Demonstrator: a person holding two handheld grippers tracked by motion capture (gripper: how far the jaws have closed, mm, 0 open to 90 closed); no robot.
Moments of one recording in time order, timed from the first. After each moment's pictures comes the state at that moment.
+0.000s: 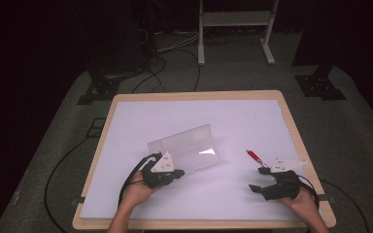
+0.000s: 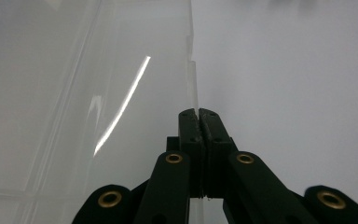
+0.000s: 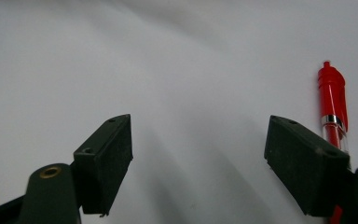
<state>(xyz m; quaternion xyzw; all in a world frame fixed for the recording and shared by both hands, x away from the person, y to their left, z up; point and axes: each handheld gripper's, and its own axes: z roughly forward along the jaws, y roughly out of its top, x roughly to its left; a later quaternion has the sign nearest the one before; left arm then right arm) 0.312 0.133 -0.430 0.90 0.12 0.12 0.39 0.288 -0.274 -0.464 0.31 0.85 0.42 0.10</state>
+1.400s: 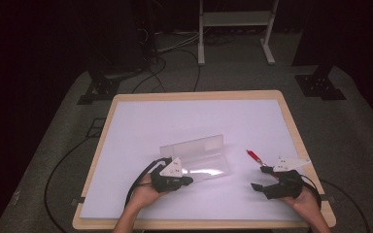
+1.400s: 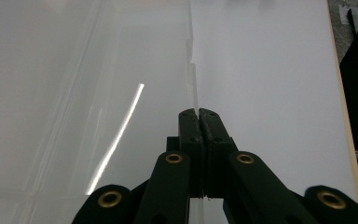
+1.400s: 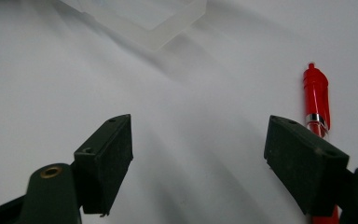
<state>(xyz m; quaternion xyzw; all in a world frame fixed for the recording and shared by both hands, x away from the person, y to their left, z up) 0.308 0.112 -0.442 0.91 0.08 0.07 0.39 0.288 -0.280 -0.462 0.31 0.85 0.42 0.11</state>
